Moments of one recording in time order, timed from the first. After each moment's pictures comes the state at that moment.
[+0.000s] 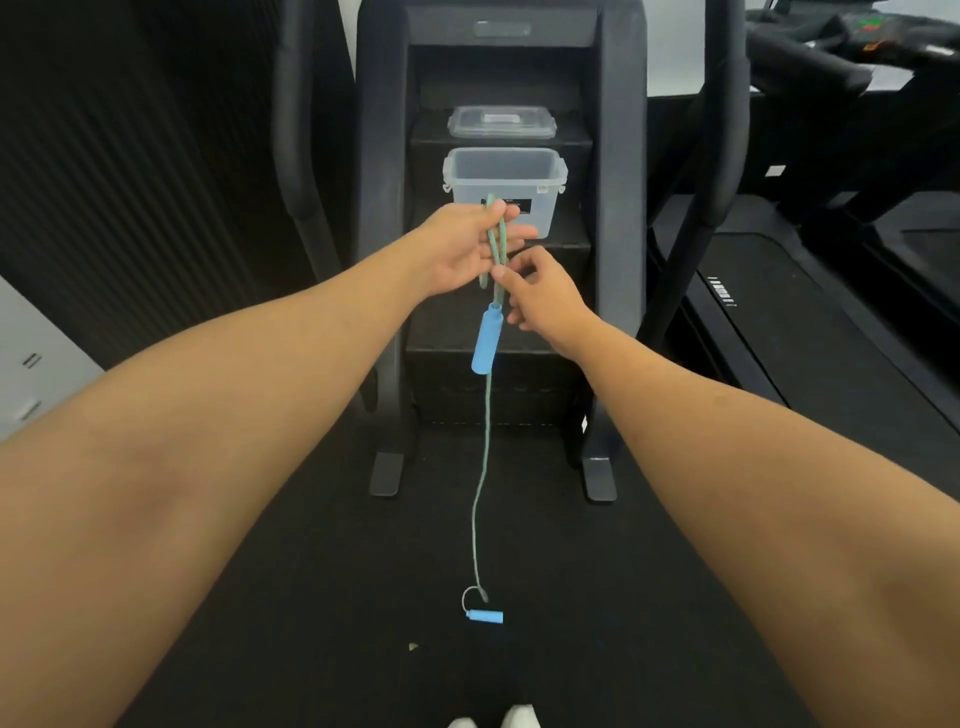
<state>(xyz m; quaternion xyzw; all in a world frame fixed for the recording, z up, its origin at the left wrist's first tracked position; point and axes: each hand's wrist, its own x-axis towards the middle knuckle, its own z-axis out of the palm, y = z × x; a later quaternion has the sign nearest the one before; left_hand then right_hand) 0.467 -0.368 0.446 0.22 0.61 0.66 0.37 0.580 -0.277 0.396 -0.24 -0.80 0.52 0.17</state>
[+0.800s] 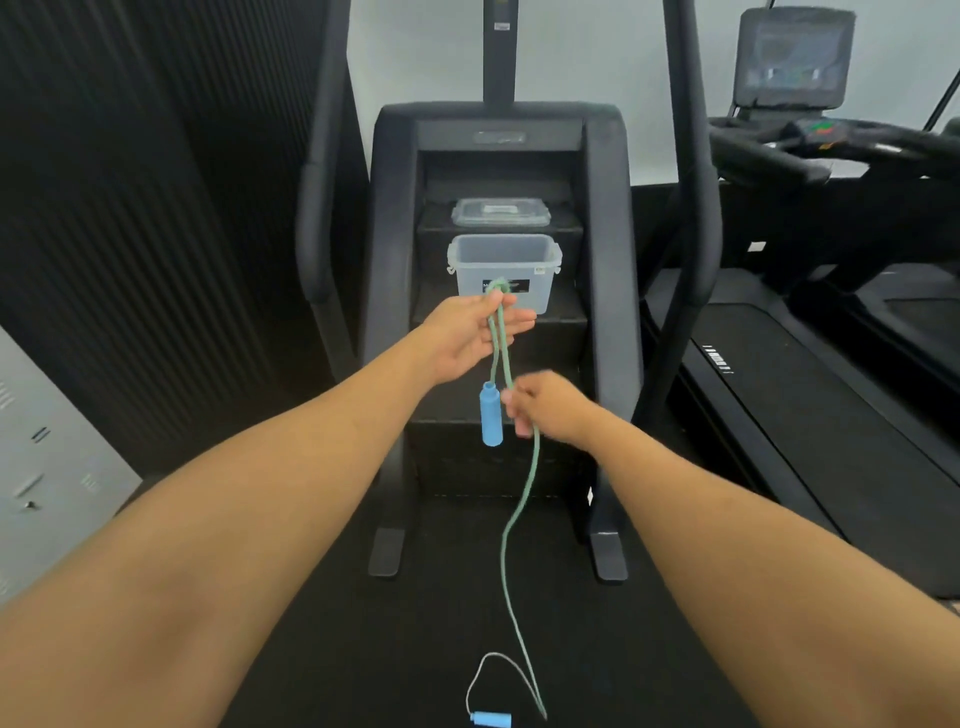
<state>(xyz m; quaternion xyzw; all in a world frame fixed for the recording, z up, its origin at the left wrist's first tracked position) 0.475 -0.373 0.451 0.22 0.57 0.69 0.39 0.608 -0.278 0.402 -0.20 -0.87 0.44 0.00</state>
